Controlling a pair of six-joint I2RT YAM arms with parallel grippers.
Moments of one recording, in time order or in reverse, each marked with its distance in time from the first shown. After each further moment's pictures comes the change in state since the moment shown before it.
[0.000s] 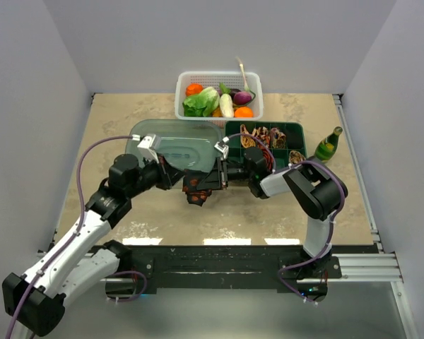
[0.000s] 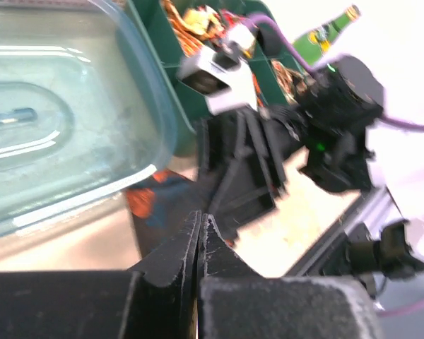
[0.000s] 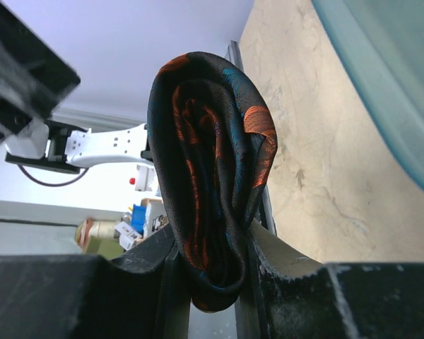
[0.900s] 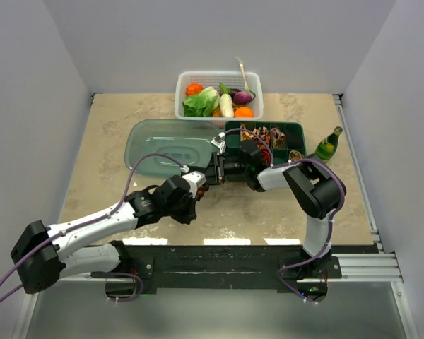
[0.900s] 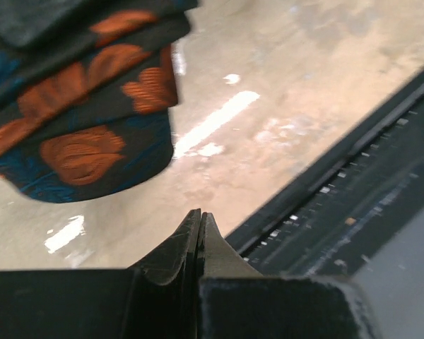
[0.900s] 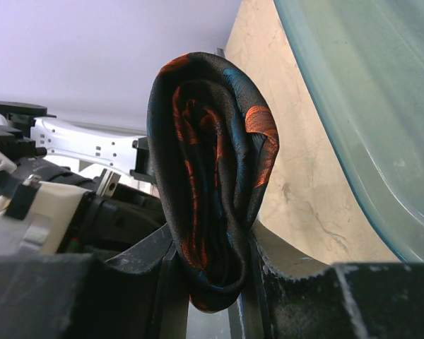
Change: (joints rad) left arm -0.433 0.265 -0.001 -0.301 -0.217 0.079; right arm -0.005 0.029 0.117 -0.177 0.004 -0.075
